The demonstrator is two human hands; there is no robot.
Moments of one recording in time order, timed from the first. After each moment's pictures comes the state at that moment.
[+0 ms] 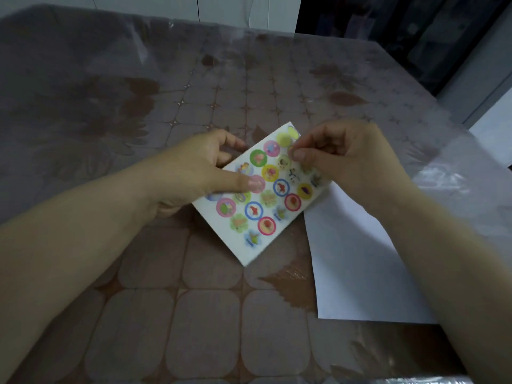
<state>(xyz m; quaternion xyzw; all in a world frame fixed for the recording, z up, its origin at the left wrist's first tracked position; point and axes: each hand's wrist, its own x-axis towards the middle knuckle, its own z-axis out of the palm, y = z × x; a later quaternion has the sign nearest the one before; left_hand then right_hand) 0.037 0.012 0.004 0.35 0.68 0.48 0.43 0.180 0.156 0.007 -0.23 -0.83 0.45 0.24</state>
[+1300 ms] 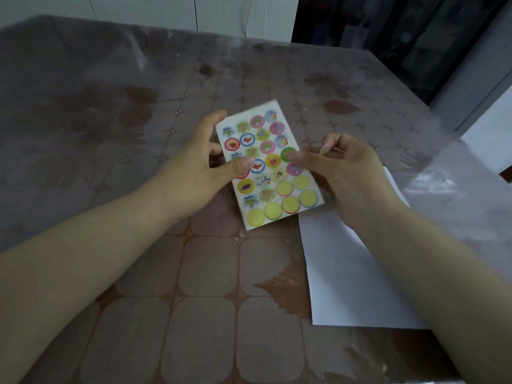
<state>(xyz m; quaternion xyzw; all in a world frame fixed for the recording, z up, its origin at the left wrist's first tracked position) 0.032 0.022 -0.017 0.40 0.73 0.52 0.21 0.174 0.151 -0.003 -0.31 -0.61 0.66 0.31</state>
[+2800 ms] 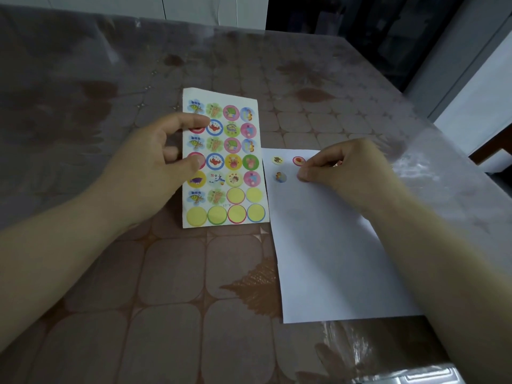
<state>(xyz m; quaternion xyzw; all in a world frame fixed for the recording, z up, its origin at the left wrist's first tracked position) 0.029 0.020 -0.019 0.42 0.67 0.57 0.24 0.214 0.181 -0.003 -0.41 -0.80 0.40 0.20</state>
